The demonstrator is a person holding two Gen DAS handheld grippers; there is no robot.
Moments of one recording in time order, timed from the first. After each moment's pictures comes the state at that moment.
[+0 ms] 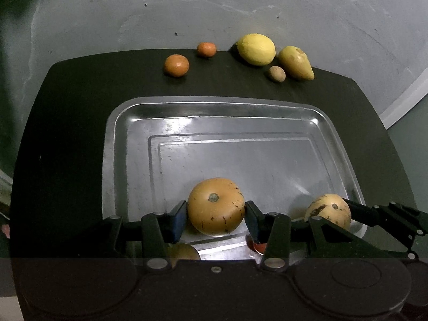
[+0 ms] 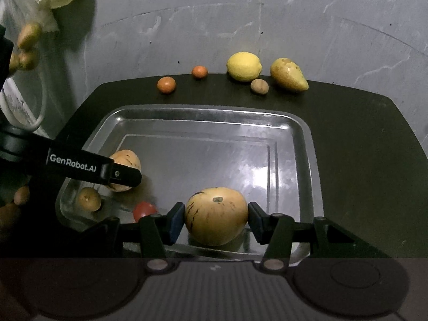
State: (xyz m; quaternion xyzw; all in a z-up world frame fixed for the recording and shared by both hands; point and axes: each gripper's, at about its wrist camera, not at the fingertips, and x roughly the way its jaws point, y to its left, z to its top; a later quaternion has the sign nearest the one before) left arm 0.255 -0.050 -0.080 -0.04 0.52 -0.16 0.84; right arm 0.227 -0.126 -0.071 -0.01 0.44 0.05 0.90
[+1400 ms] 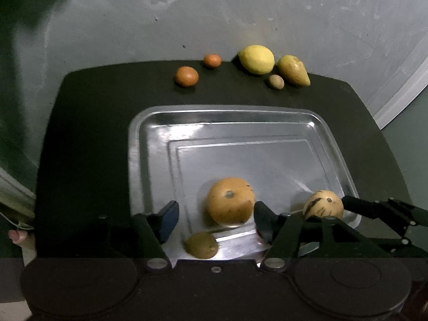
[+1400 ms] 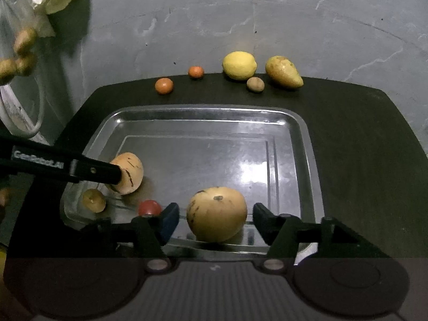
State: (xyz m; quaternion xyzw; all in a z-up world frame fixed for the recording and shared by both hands) left arm 0.243 -0.022 -0.054 -0.03 0.51 -0.16 0.84; right arm 0.222 -0.130 -0.066 0.00 0.44 0.05 0.90
